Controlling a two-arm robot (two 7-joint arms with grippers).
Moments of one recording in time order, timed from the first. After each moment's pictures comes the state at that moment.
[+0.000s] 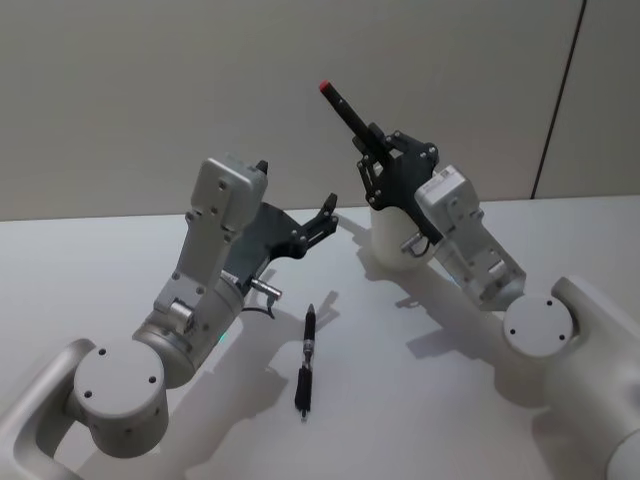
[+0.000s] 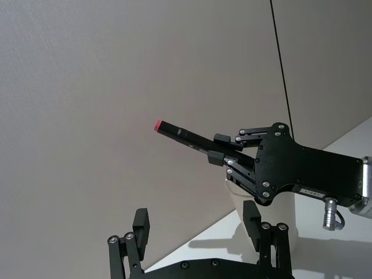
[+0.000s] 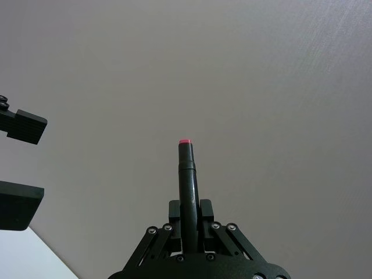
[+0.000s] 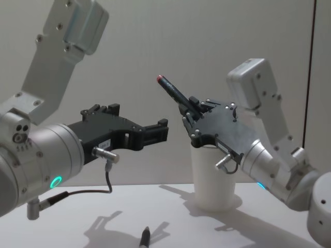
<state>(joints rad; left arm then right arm) -0.24 0.38 0.45 -1.63 -0.20 0.01 -0.01 0.67 -0.03 -0.31 -0.65 -0.37 -0.80 0.06</state>
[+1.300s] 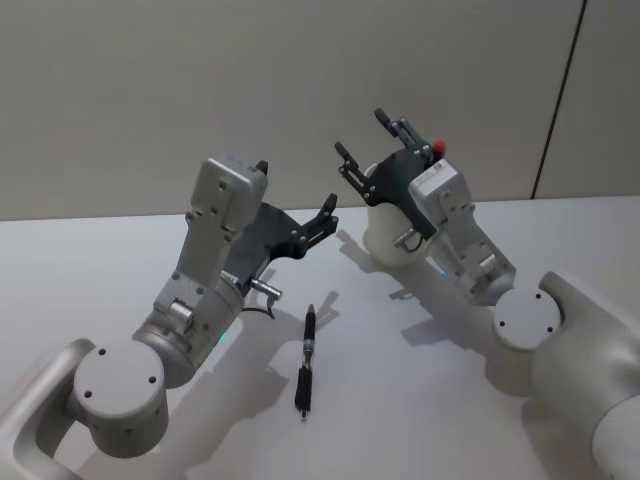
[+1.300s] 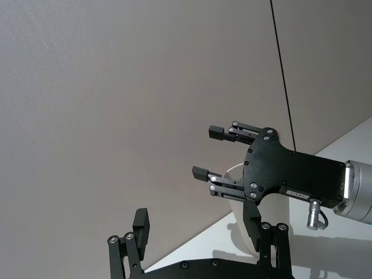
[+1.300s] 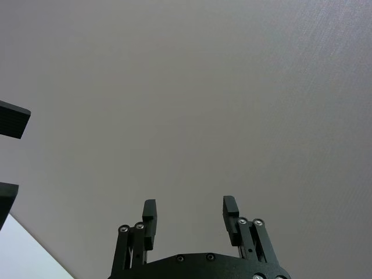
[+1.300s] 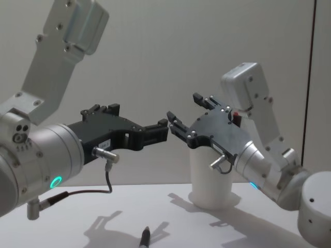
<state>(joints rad) -0.24 0.38 0.45 -1.63 -0.20 0.01 -0.01 0.76 -0.07 -0.31 -0.46 -0.37 -0.87 0.03</state>
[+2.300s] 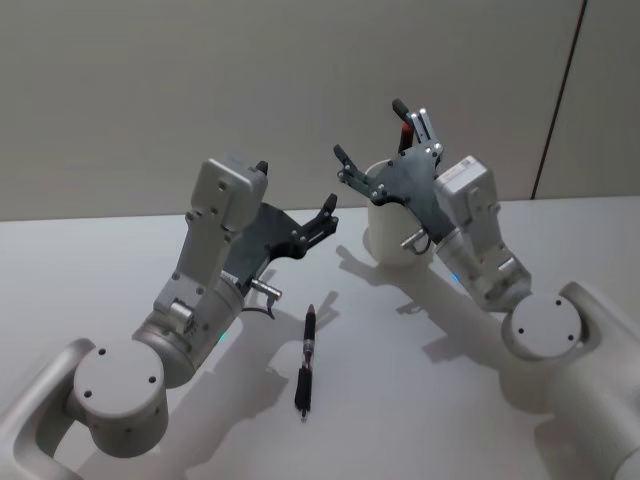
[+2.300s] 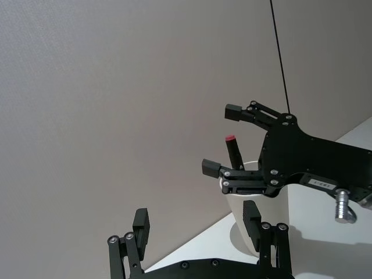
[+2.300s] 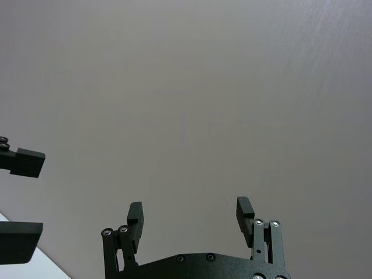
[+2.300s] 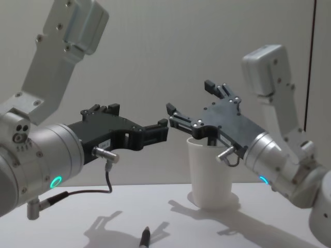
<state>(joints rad) -0.24 0.38 0.45 -1.63 -0.20 0.01 -0.01 0.63 -0.03 -0.30 -0.73 -0.23 -0.78 0.16</state>
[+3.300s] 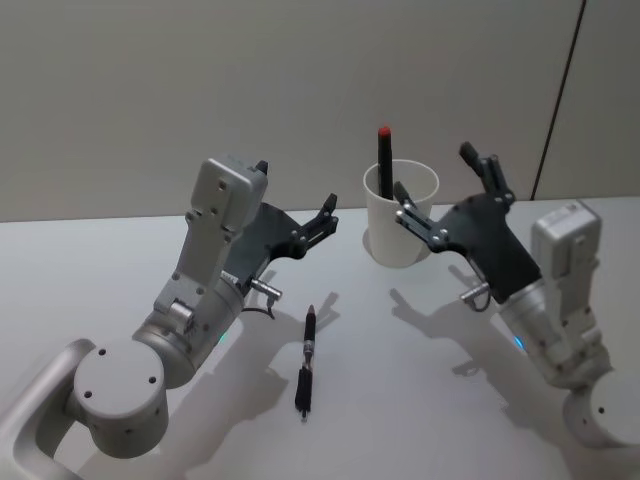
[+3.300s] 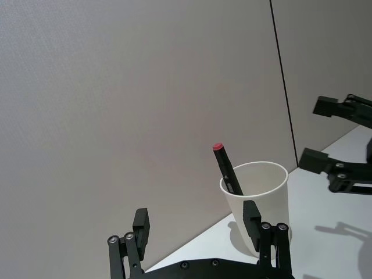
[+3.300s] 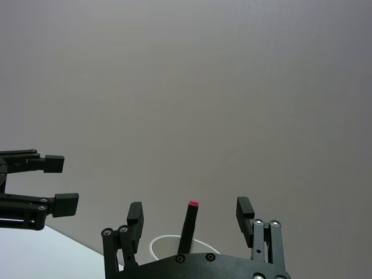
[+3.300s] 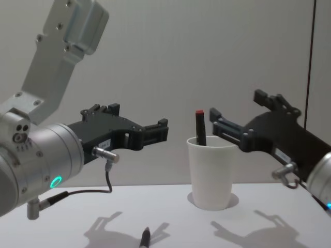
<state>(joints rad) -0.24 0.38 0.45 -1.63 -0.20 0.01 -0.01 0.25 0.11 -0.28 -1.29 -0.02 -0.53 0.20</state>
